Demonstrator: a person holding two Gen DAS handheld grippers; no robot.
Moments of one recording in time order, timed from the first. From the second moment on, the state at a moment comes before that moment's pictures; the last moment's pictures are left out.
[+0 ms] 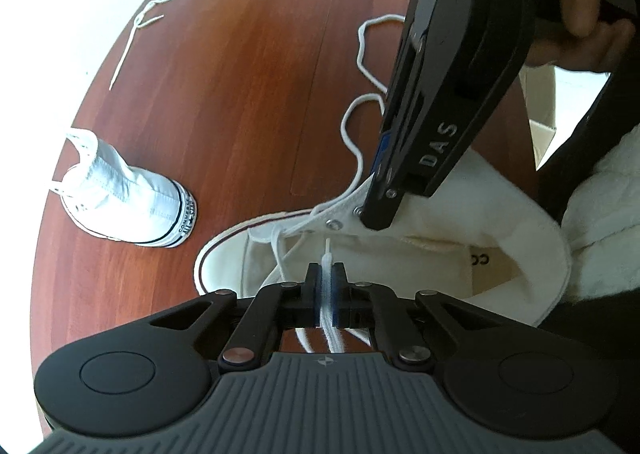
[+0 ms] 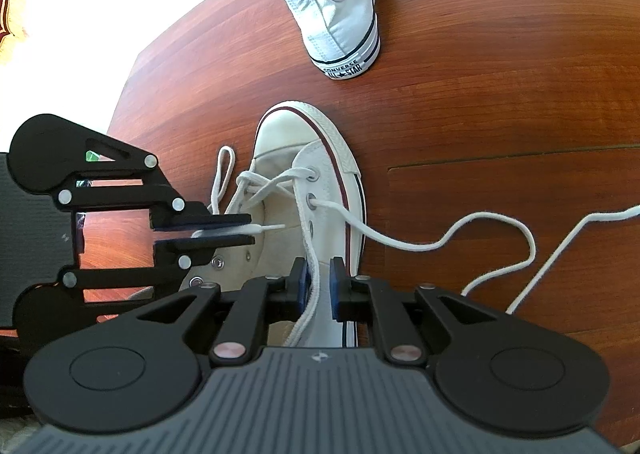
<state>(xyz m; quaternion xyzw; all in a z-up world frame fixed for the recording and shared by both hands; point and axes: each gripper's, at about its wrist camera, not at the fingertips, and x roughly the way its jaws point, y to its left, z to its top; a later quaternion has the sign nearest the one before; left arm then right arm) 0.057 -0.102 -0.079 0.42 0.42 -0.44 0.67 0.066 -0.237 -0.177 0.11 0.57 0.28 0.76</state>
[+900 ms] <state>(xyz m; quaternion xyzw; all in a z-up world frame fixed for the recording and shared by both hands) 0.060 -0.118 -0.094 0.40 0.44 -0.42 0.68 0.052 -0.220 -0.126 0.07 0.55 0.30 0.77</state>
